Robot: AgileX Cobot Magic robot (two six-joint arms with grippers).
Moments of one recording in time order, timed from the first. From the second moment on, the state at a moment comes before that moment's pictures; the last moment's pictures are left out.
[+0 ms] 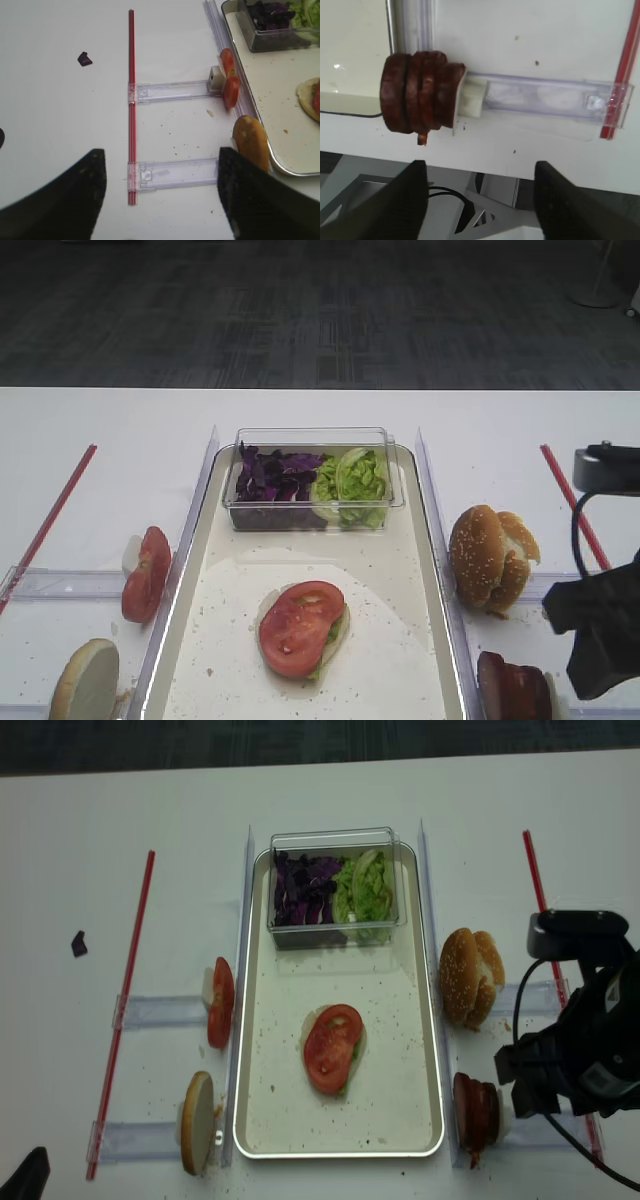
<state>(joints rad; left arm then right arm) 0.00 -0.02 -0.49 0.00 1.19 -0.02 0.37 1.19 -0.67 0.22 1.10 0.22</state>
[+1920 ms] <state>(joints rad) 0.00 -0.02 -0.49 0.01 1.19 -0.02 0.72 1.49 -0.81 0.13 0.94 0.53</state>
